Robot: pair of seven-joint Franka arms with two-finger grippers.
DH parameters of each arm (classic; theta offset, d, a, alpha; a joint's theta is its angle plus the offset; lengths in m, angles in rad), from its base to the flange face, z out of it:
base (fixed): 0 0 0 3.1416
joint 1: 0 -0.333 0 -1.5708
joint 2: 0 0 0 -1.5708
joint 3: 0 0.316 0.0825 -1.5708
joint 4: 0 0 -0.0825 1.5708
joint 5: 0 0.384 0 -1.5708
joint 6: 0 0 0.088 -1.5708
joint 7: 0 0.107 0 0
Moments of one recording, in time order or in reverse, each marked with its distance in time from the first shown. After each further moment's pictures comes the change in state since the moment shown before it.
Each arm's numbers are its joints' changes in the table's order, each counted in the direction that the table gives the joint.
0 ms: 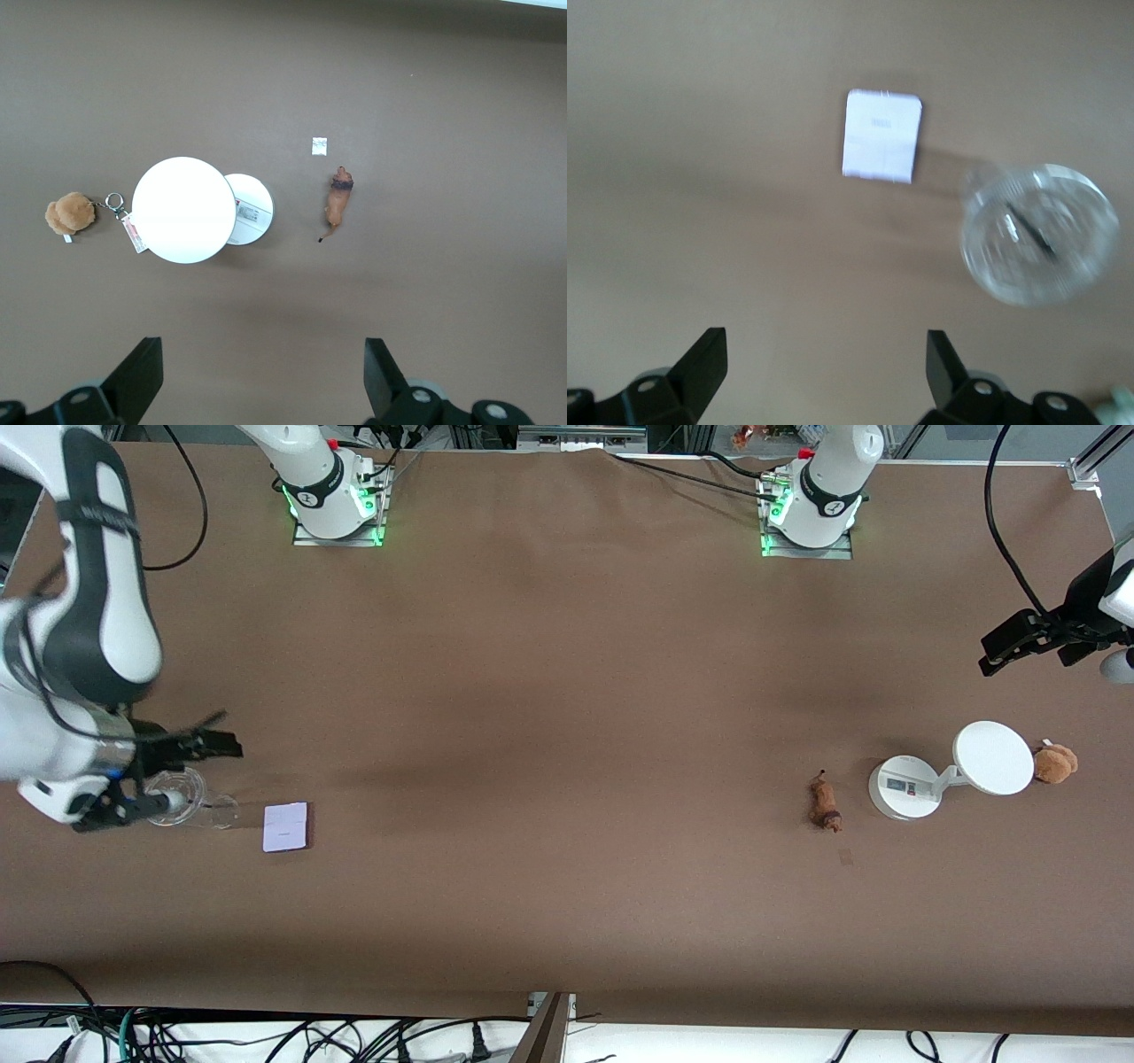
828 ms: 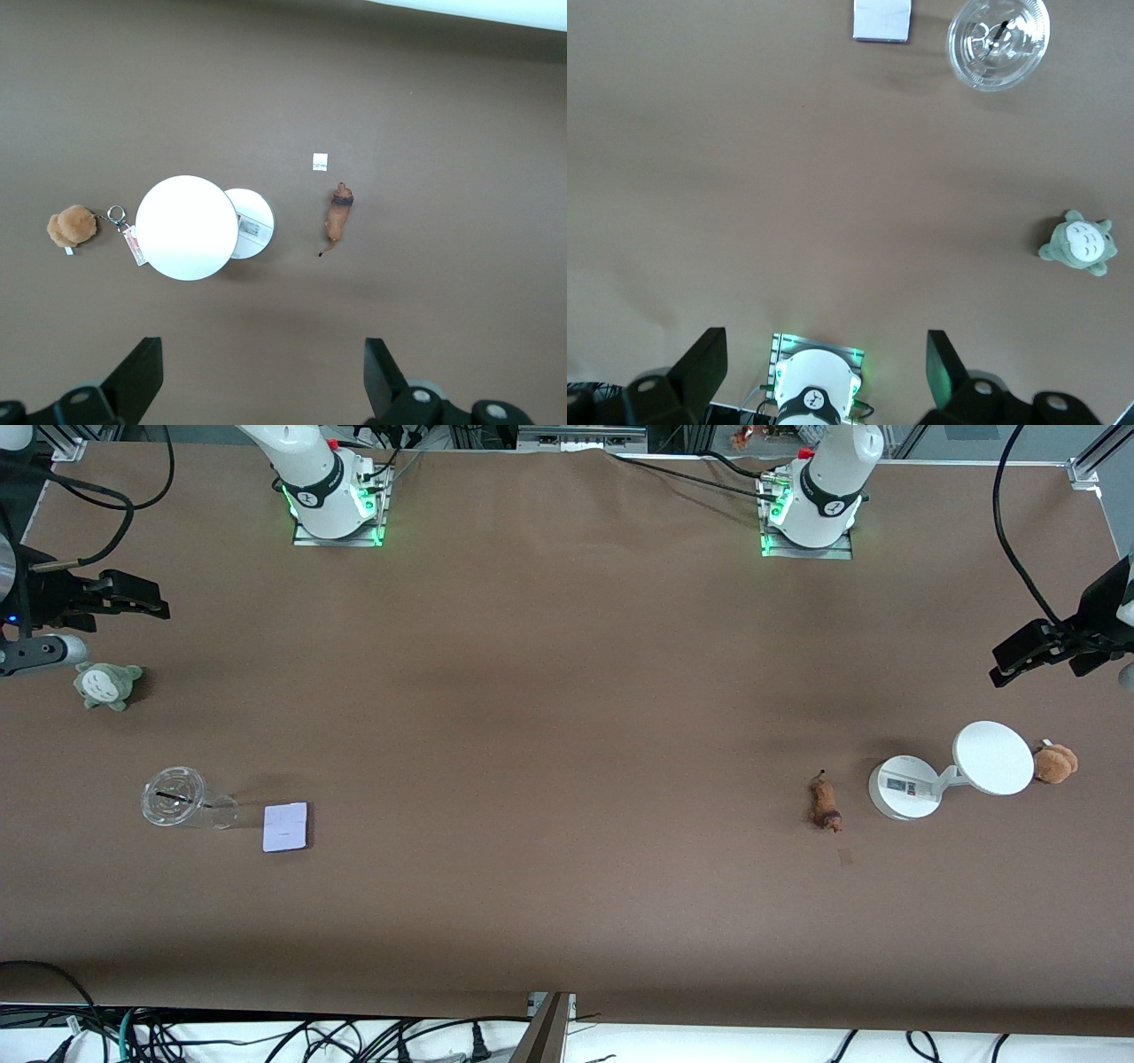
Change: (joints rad) left arm -0.006 -0.036 0.001 -0.044 0.000 -0.007 0.000; right arm -0.001 0.265 0.031 0.014 -0.070 0.338 0.086
